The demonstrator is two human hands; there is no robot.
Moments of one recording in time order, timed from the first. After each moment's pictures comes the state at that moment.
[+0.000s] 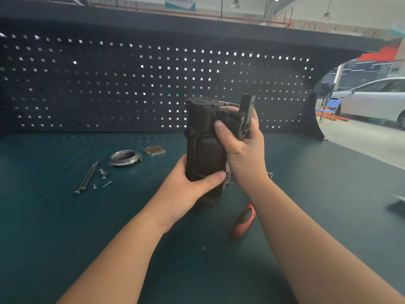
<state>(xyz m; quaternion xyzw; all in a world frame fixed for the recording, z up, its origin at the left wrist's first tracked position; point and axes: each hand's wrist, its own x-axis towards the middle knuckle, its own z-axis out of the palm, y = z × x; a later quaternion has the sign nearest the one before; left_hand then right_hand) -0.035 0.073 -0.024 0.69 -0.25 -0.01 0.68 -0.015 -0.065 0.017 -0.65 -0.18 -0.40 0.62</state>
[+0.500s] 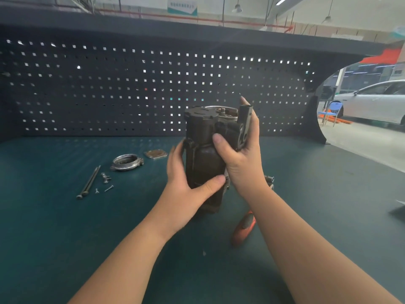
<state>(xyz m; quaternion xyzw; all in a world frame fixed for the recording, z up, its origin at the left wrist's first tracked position) -0.041 0.070 -0.025 0.70 -0.27 0.09 0.66 -0.006 -0.071 0.007 -0.63 -0.26 -0.39 0.62</state>
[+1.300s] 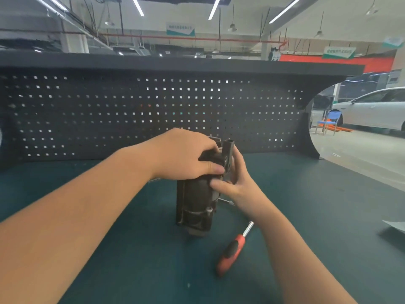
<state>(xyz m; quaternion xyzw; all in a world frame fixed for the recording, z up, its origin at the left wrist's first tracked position) -0.018 0.054 0.123 0.90 -0.40 0.16 0.01 -0.015 -0.121 0.011 -0.72 -0.21 -0.16 0.64</state>
